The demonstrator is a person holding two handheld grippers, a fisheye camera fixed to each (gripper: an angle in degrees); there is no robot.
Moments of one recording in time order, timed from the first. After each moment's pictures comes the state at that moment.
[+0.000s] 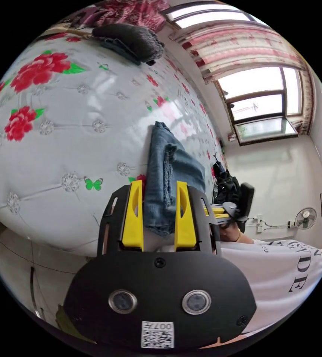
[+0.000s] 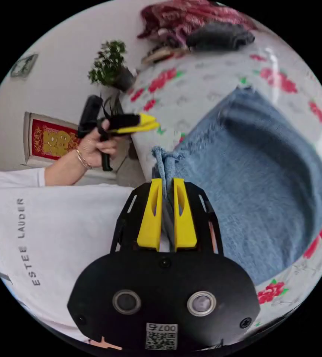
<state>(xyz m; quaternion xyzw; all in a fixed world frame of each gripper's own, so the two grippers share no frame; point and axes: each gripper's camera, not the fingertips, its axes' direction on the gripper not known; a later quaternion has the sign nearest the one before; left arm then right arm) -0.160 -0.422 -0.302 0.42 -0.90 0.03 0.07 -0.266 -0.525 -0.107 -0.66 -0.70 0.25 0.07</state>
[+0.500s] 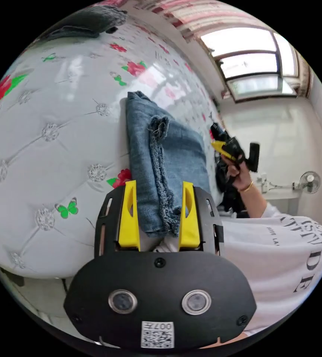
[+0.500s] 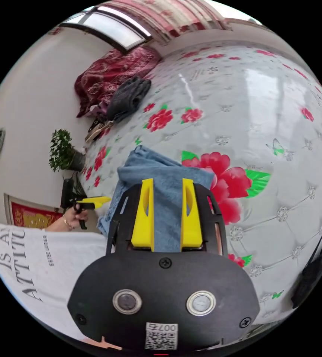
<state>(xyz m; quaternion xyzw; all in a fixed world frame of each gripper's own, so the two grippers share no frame) -0.119 -0.489 -0.351 0.31 -0.93 -0.10 0.13 -0.169 -0.400 -0.024 -0.78 -0.47 0.35 0.23</state>
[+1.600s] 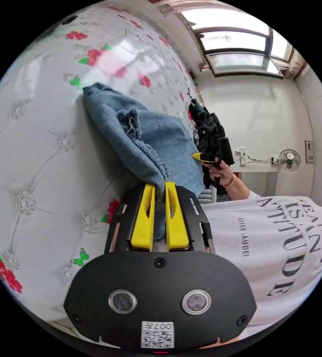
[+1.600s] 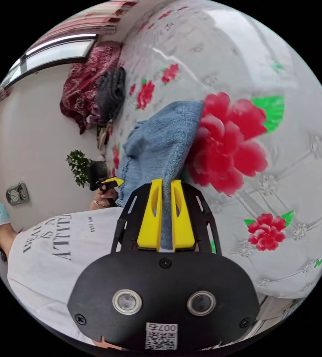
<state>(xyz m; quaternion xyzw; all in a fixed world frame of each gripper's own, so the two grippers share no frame) -0.082 -0.627 -0.424 0.24 -0.92 -0.17 0.26 -0.174 -0.362 -0.026 -0.82 -0.38 0.43 0.02</state>
